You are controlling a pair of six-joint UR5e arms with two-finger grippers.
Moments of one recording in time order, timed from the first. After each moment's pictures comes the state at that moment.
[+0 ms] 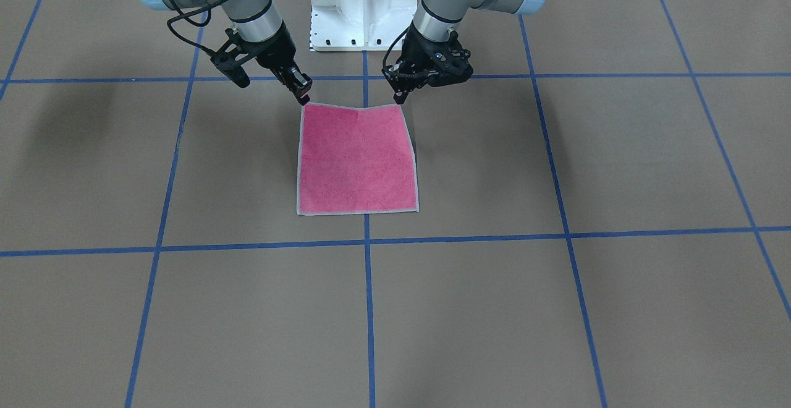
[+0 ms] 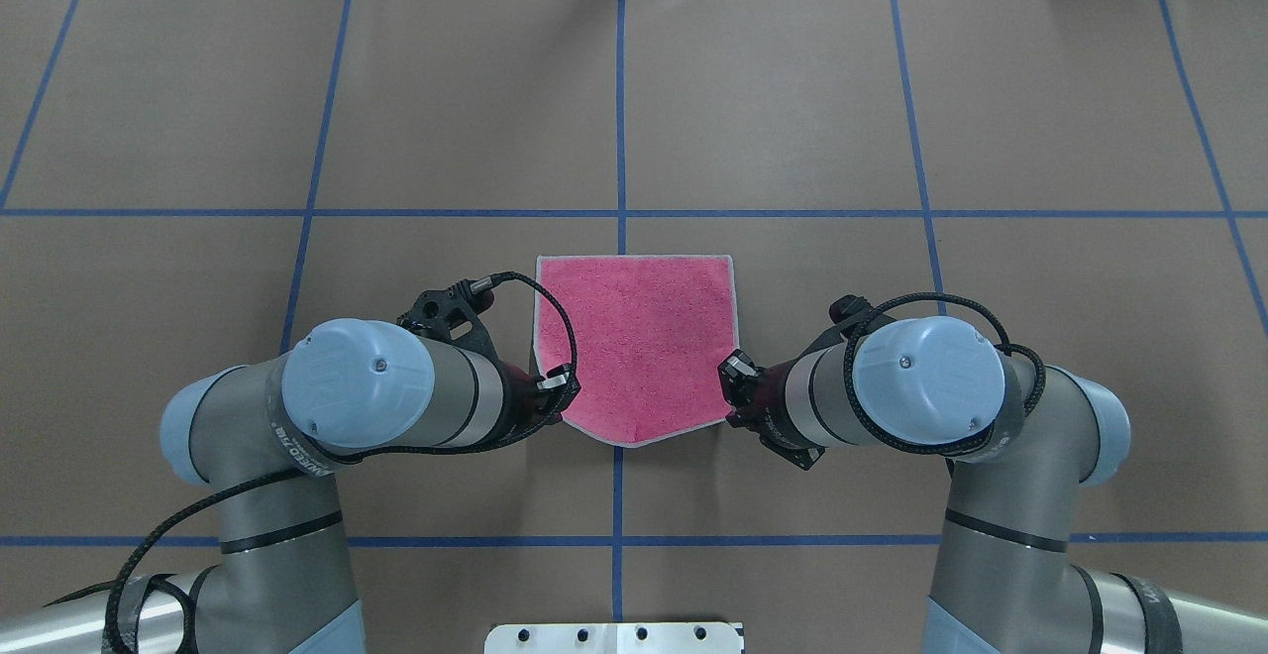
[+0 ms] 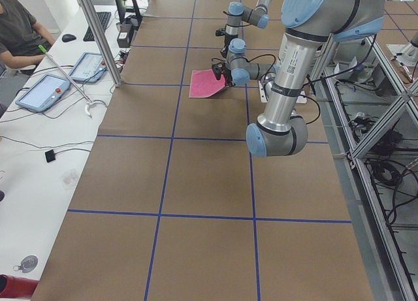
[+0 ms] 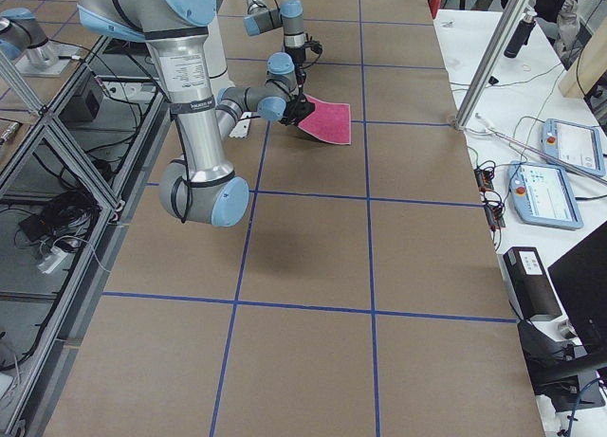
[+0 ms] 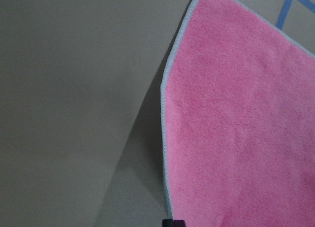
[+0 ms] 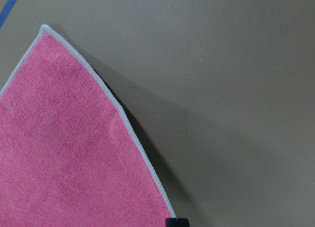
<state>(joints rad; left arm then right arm) -0.35 -2.06 -1.88 -1.88 -1.74 -1.82 0.37 -1.25 1.98 -1.29 1.77 2.20</state>
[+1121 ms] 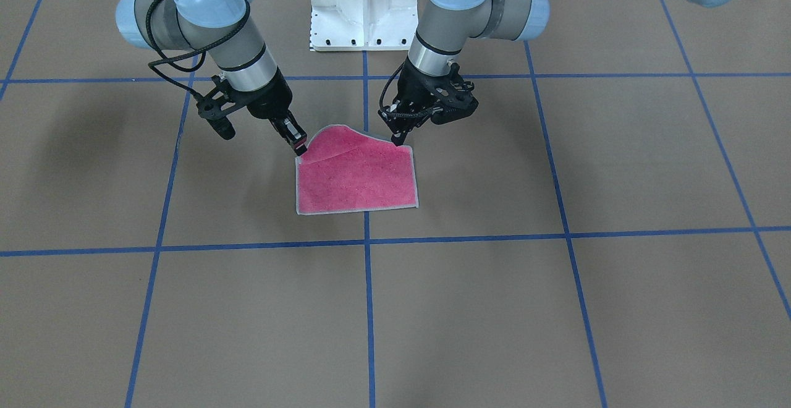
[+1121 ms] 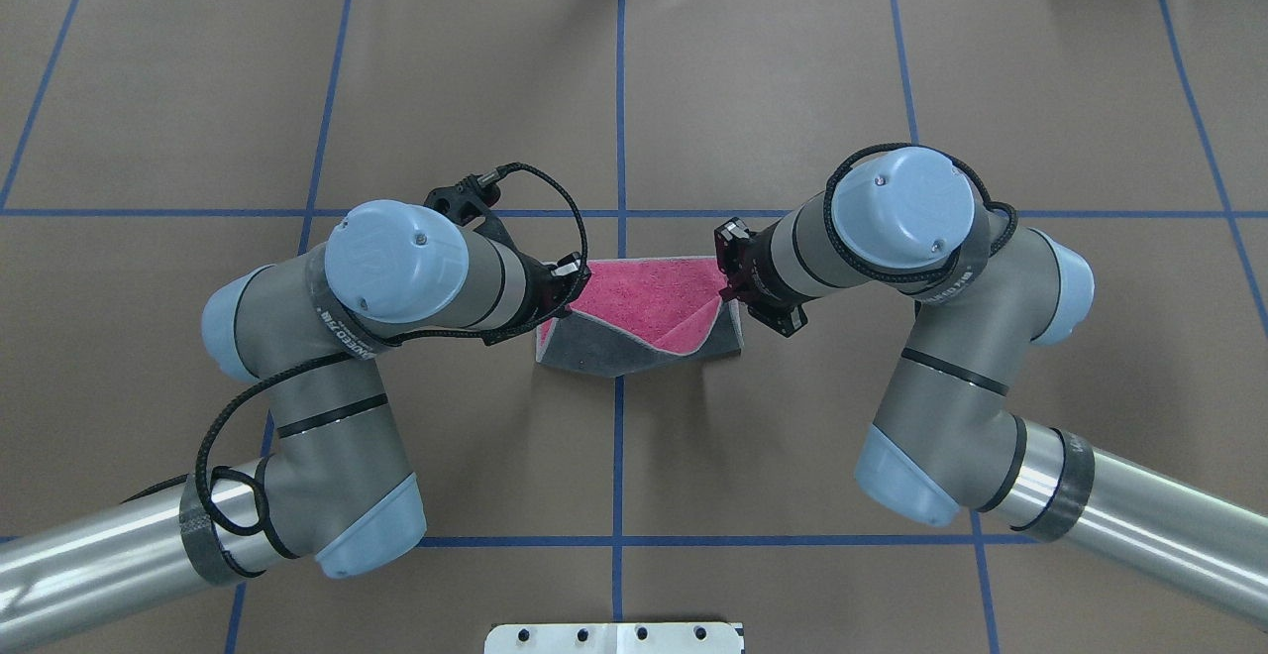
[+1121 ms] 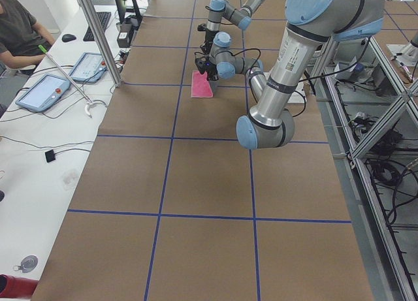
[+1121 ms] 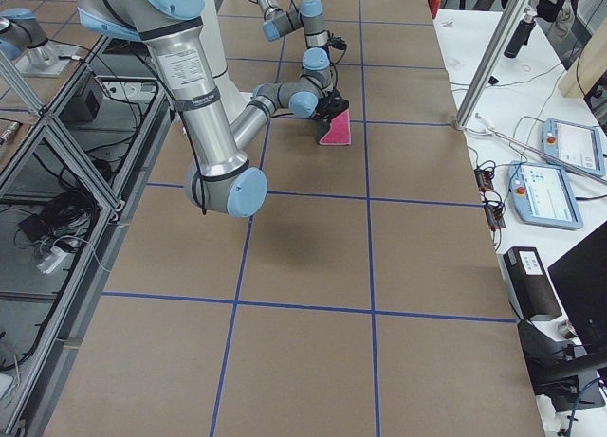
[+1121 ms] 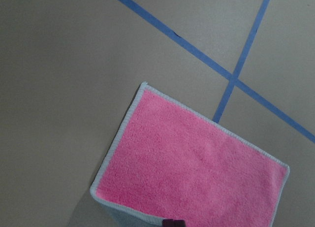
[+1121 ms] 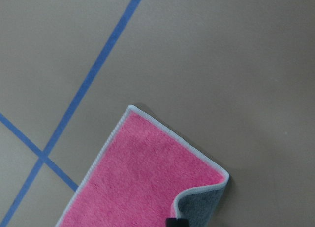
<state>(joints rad) -0.49 -2.18 -1.71 -1.88 -1.74 -1.83 0.58 -1.08 1.77 -1.27 1.87 2.19</state>
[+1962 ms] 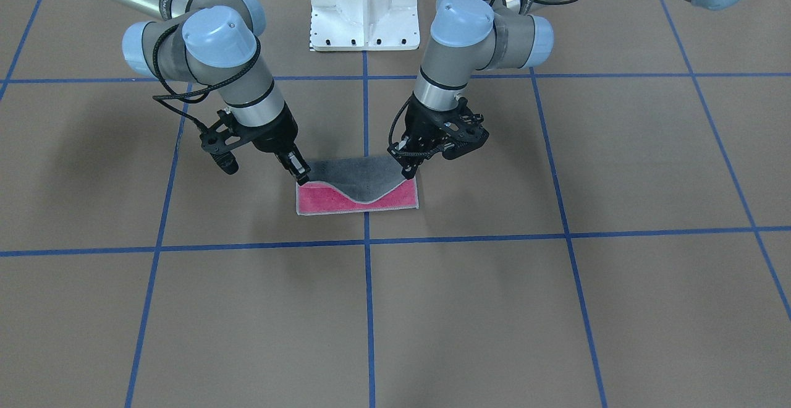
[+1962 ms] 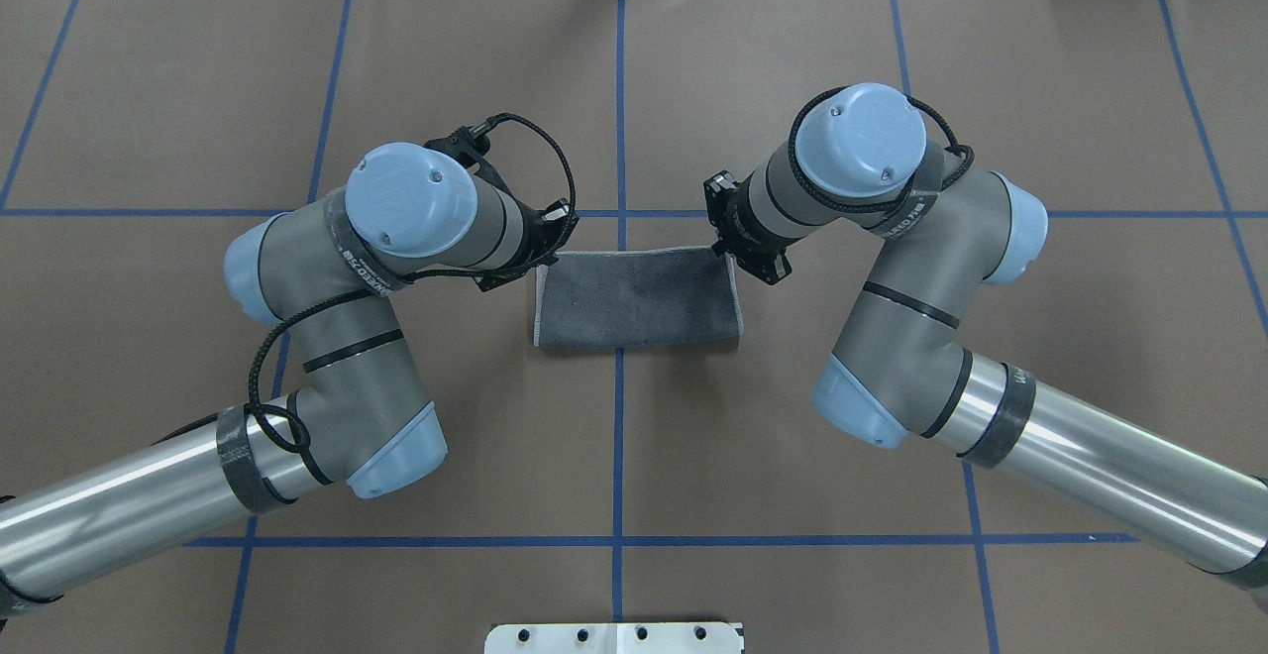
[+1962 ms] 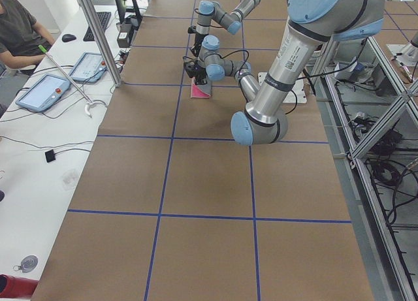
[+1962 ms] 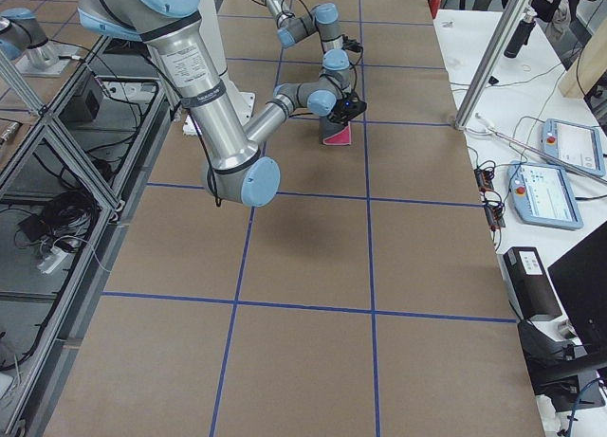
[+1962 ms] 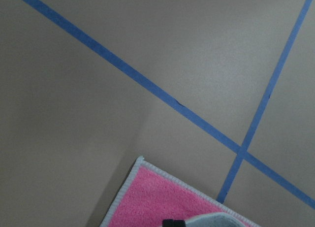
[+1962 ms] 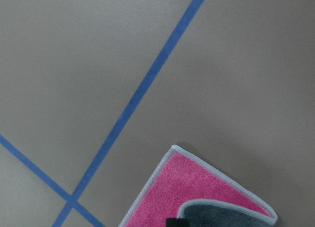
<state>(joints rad) -0.56 -2.23 -1.57 -1.93 -1.74 -1.83 0.64 -0.98 1.62 -1.27 1.90 2.16</state>
